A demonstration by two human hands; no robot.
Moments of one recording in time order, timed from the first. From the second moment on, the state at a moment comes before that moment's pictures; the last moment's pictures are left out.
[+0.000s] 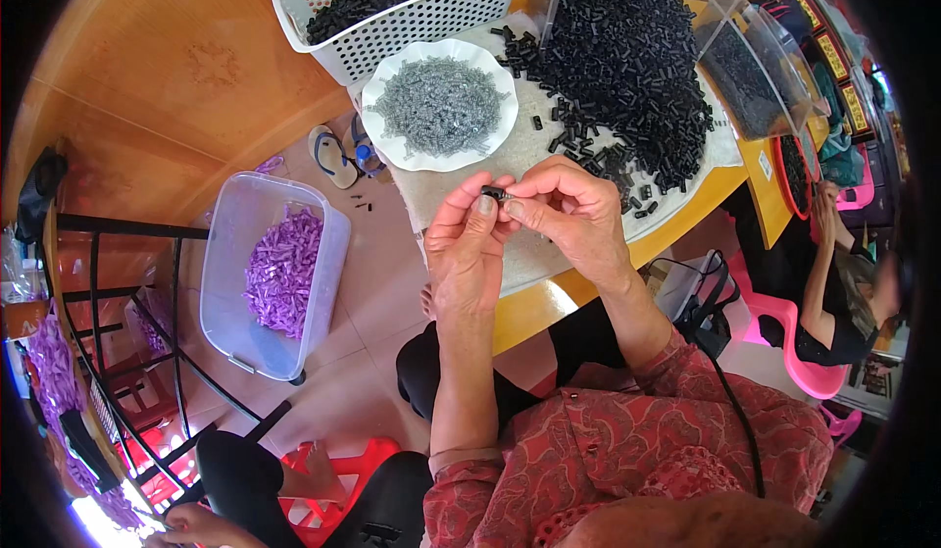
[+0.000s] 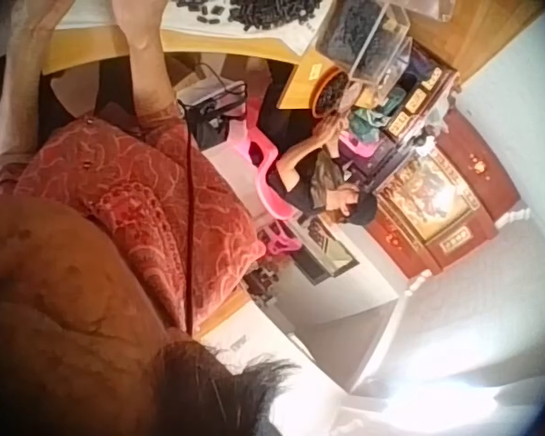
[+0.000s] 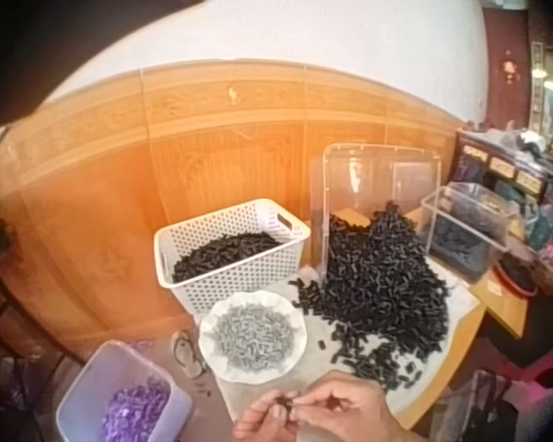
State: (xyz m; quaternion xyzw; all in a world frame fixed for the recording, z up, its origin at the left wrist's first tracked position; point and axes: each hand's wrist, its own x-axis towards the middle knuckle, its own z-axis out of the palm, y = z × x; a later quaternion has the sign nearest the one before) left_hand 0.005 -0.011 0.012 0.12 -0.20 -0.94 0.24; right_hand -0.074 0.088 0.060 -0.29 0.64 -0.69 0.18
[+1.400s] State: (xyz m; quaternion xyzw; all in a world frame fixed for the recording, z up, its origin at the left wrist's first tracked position) left_hand 0.011 -0.026 0.008 0.13 -0.12 -0.95 0.24; right_hand -0.059 0.130 0.029 -0.34 0.86 -0.38 0.02
